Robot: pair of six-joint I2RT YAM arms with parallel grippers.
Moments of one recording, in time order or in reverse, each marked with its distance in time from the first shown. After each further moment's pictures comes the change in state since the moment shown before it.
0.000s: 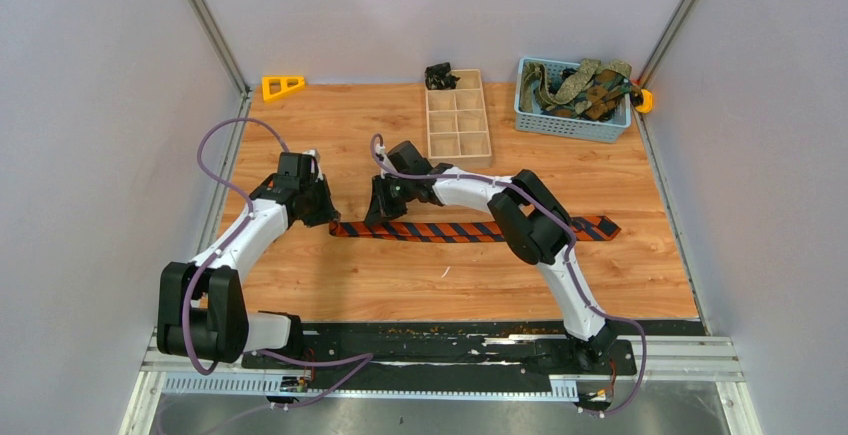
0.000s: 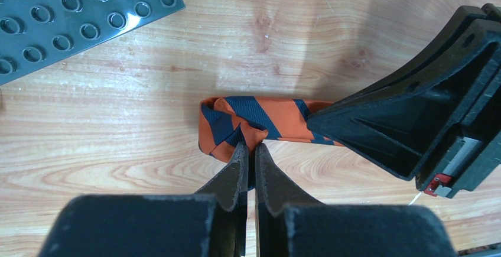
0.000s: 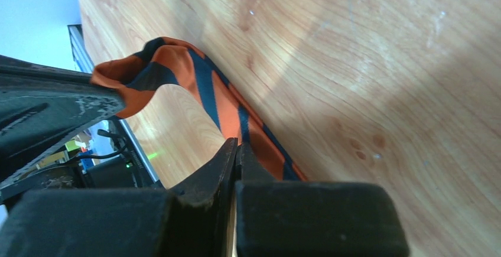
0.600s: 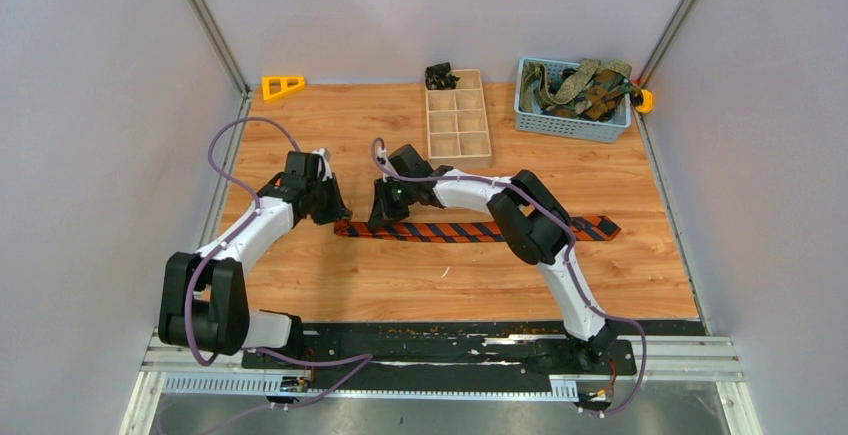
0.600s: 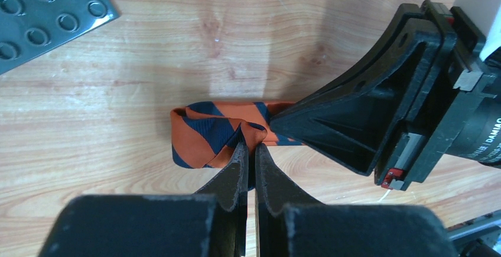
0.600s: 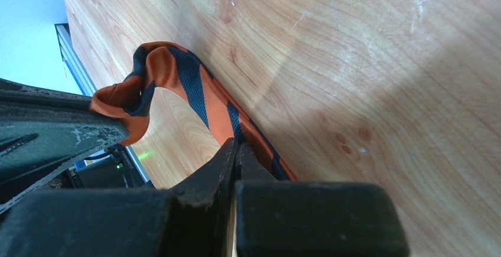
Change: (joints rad) left arm -0.039 0.040 0.000 0.066 0.077 -0.027; right arm 0.001 0.000 -0.027 -0.003 0.020 -0.014
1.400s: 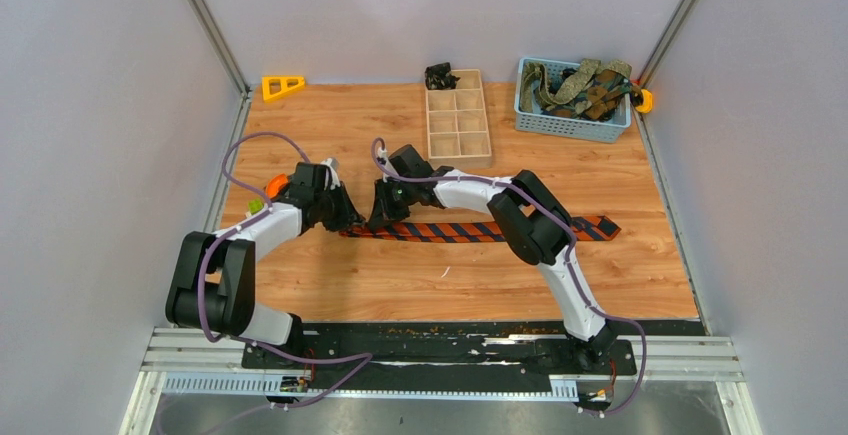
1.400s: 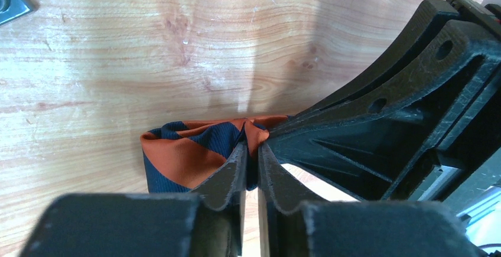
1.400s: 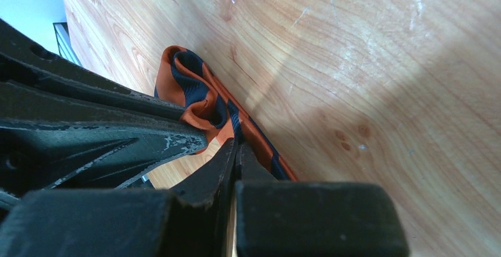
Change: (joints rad) left arm -0.016 0.094 -0.108 0.228 0.094 -0.080; right arm 0.000 -0.005 -0.007 0.008 0.001 -0.003
